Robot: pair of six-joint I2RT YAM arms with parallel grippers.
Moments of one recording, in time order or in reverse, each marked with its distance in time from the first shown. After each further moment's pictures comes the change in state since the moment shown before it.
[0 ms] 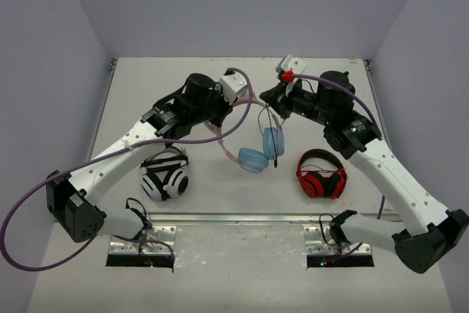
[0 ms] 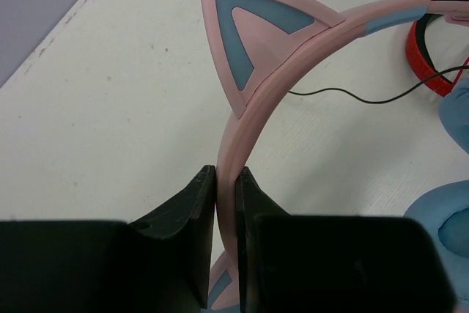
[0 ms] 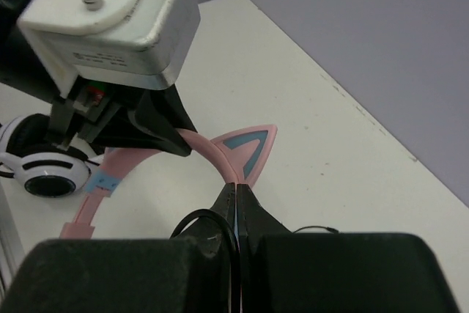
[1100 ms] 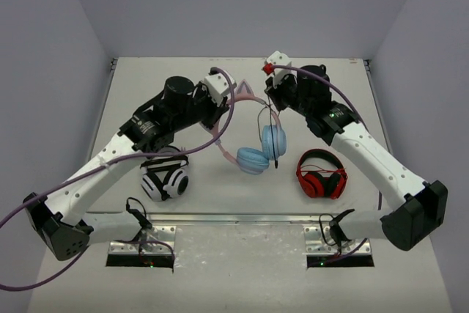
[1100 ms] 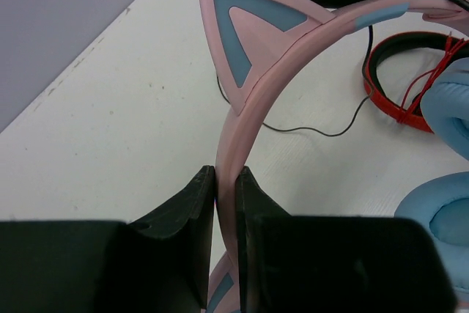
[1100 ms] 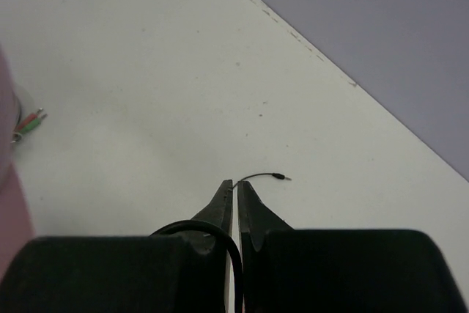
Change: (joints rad) left arm 0.000 -0.130 -0.021 0.011 0.076 -0.016; right arm 0.046 0.194 0.042 -0.021 0.382 -0.095
